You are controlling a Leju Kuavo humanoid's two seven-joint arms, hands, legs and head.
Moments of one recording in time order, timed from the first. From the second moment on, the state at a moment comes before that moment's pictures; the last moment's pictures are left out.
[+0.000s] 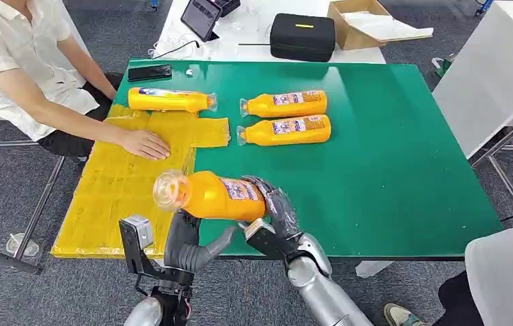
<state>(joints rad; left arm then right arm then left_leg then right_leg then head) -0.02 -0.16 -0.64 -1.38 0.34 0.21 -0.50 -0.29 0.14 0.46 -0.96 0.46 -0.33 -0.59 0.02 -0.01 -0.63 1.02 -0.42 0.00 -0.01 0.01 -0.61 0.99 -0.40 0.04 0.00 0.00</state>
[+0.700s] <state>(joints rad) -0.06 -0.18 -0.63 -1.43 0.39 0.27 -0.59 -0.33 0.18 0.56 -0.86 0.45 -0.31 -0.59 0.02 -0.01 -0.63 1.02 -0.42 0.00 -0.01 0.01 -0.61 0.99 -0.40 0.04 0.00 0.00</state>
